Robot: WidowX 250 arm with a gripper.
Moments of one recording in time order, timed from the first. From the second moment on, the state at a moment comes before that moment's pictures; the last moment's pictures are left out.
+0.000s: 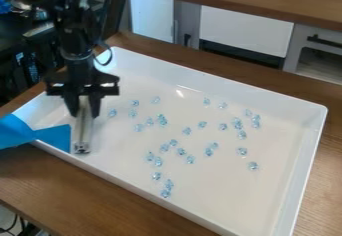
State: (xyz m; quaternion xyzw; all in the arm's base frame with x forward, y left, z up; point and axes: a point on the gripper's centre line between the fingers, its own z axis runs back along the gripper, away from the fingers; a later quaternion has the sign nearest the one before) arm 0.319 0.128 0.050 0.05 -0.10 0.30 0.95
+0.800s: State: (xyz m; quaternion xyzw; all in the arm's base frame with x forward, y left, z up) arm 0.353 0.078 0.042 0.08 -0.08 0.30 0.95
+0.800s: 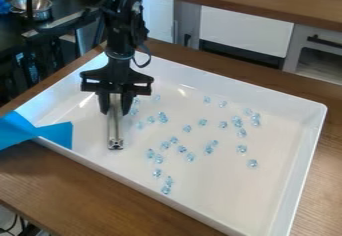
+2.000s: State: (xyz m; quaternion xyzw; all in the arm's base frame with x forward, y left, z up) arm 0.383 -0.024 0.040 0.06 -0.07 0.30 0.95
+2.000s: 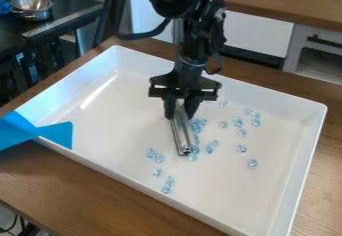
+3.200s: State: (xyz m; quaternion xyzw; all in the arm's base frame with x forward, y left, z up) arm 0.429 -0.127 0.049 0.00 -0.07 0.30 0.95
